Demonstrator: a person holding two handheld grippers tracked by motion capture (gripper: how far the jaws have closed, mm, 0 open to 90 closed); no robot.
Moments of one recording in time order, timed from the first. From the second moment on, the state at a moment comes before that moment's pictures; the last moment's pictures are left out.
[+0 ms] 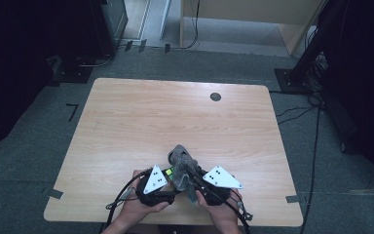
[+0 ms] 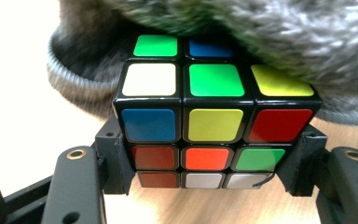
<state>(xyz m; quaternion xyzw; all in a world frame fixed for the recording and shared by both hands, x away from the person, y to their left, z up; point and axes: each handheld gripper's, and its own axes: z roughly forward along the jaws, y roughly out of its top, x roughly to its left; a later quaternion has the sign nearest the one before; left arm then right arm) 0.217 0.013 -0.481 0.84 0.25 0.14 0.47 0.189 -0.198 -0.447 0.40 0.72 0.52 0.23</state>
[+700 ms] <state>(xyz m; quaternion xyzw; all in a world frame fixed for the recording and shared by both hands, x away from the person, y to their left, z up) 0.210 0.002 -0.485 0.85 0.24 0.14 0.45 0.177 -0.173 -0.449 0.34 0.75 0.51 0.23</state>
